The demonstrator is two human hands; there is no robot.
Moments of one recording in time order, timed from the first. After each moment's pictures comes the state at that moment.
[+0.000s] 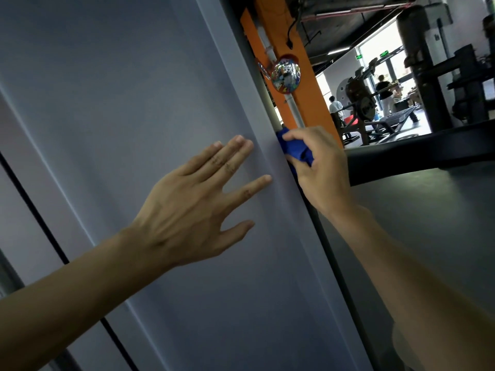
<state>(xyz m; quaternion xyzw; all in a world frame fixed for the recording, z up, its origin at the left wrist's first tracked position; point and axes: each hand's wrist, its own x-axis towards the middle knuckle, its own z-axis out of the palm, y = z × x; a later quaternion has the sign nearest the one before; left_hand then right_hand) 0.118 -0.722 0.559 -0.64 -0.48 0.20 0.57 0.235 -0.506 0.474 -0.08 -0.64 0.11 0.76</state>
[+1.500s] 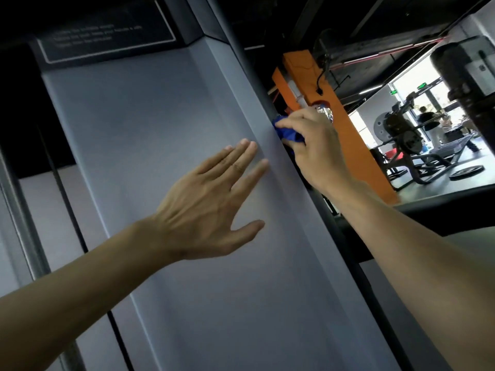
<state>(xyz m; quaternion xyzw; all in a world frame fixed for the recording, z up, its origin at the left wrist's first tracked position) 0.129 -0.715 0.667 -0.60 -0.49 0.21 0.59 0.226 -0.491 0.629 -0.06 -0.64 0.09 0.76</state>
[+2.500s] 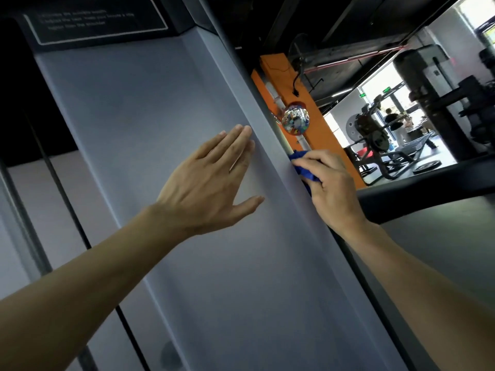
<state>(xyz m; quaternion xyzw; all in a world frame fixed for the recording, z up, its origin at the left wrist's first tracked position) 0.126 -0.711 0.660 -0.55 -0.49 0.23 0.63 0.219 -0.503 0.518 -0.09 -0.61 0.09 0.78</state>
